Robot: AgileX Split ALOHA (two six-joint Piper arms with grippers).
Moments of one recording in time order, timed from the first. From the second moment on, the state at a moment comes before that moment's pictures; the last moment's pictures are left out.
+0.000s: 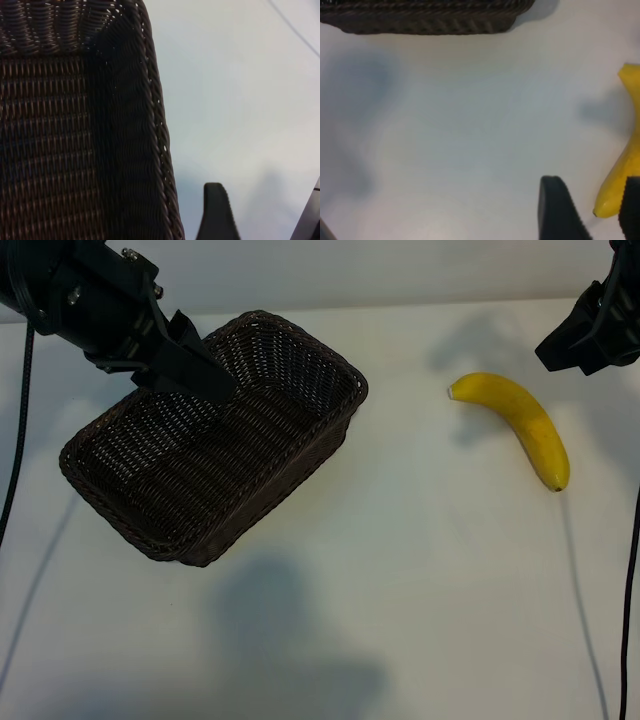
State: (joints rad) left arm -0.22 1.61 -1.44 -0.59 1.18 0.68; right arm 0.03 1.45 -1.37 0.44 1.14 -0.69
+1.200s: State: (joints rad) left arm -0.22 1.61 -1.44 -0.58 1.18 0.39; right arm 0.03 1.45 -1.37 0.44 1.14 -0.69
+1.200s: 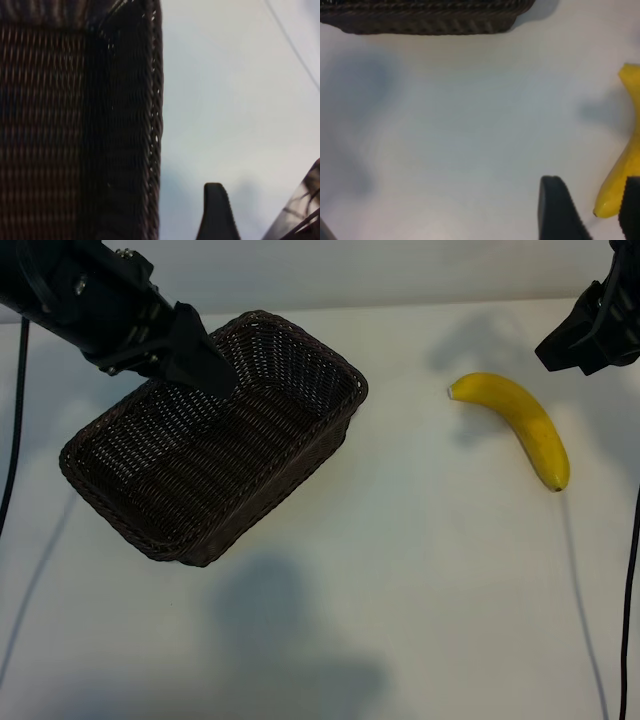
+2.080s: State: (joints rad) left arm -0.21 1.61 -1.44 -0.19 1.18 -0.19; right arm 0.03 1.45 -1.37 0.46 1.14 -0.69
